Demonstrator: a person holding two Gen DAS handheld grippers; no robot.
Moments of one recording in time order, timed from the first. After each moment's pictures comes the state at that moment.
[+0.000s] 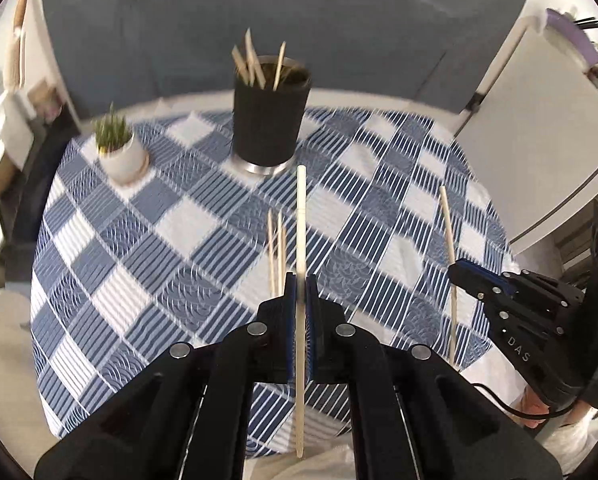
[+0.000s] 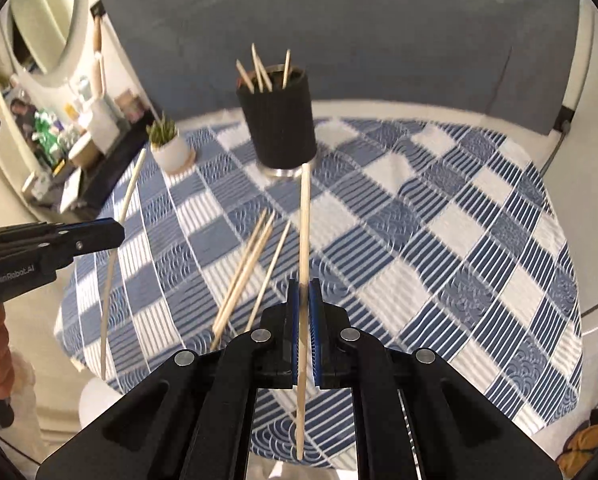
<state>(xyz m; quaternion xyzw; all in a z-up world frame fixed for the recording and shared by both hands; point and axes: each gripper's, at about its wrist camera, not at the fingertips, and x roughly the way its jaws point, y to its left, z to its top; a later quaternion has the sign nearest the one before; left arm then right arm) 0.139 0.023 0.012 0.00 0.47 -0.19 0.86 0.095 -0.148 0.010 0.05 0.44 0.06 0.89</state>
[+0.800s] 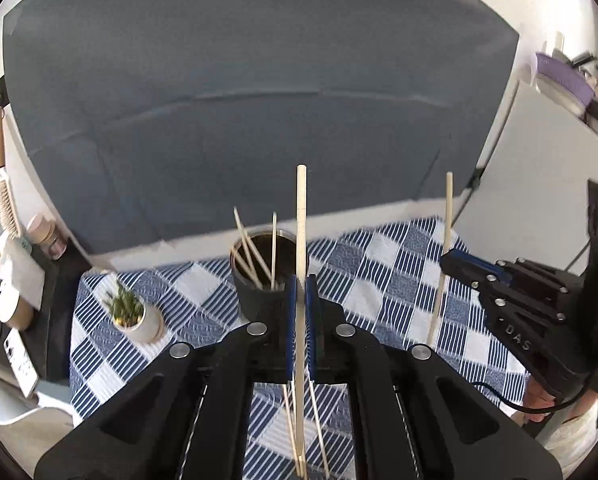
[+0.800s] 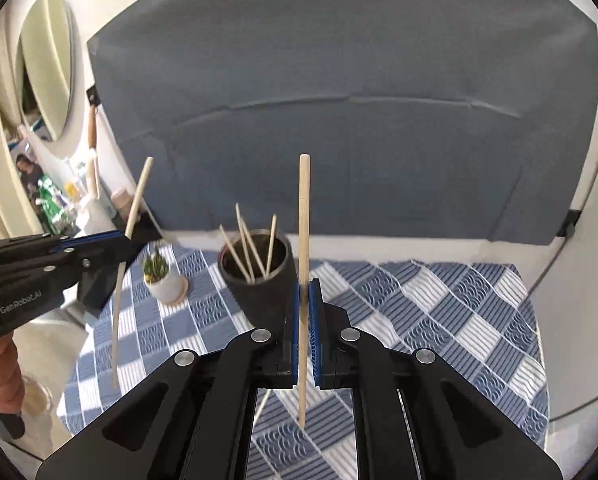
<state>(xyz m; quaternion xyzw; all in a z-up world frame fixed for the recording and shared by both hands) 0.251 -0.012 0.123 0.02 0.35 -0.19 0.92 0.231 -0.184 0.114 0.04 0.33 0.07 0.94</state>
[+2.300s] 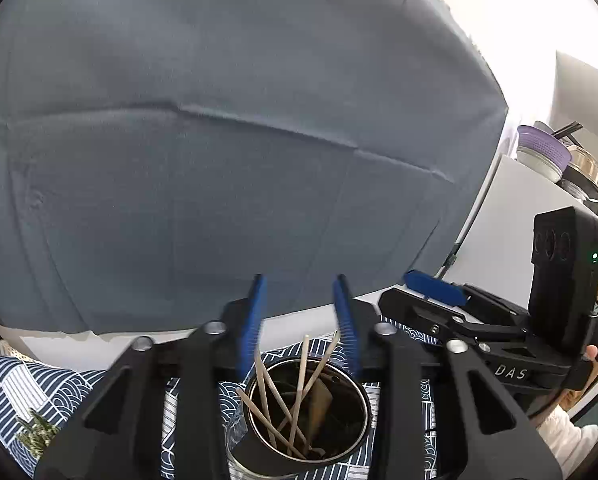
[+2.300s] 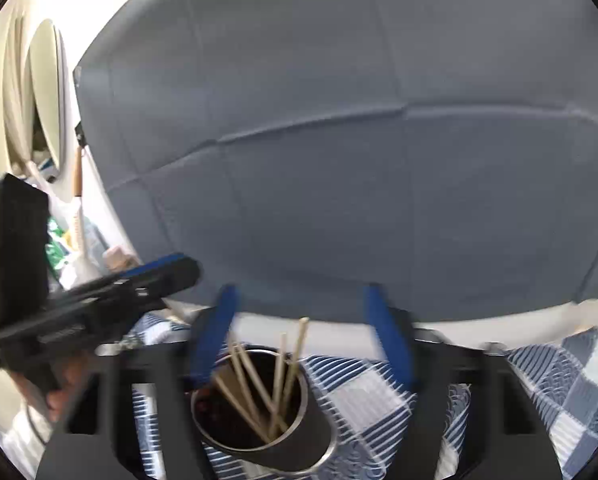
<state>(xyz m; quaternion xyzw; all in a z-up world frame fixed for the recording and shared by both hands) 0.409 0.026 0.038 -0.08 0.22 -0.31 0.92 0.383 -0.154 0.056 0.06 0.23 0.11 0.96</state>
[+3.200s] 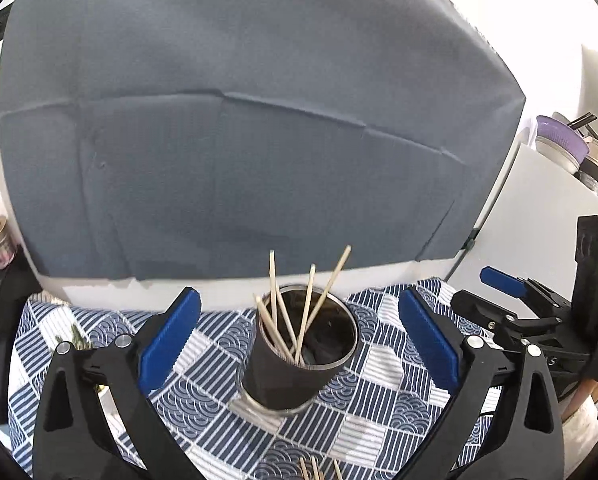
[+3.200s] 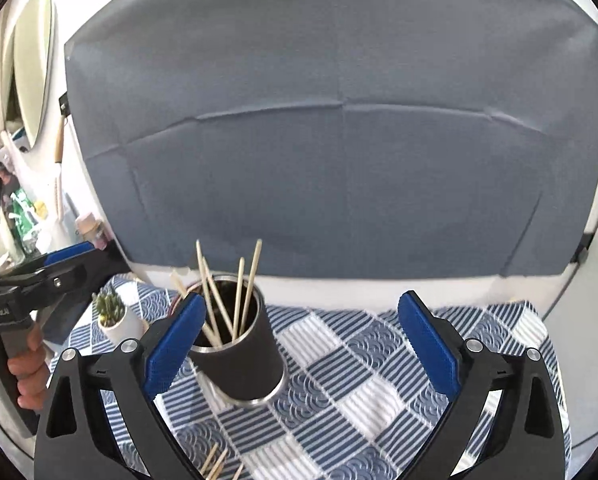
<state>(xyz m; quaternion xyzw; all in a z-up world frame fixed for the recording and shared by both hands) 0.341 0.040 0.037 -0.08 0.26 -0.24 0.93 0.292 -0.169 0.061 0.03 0.28 0.04 0.96</state>
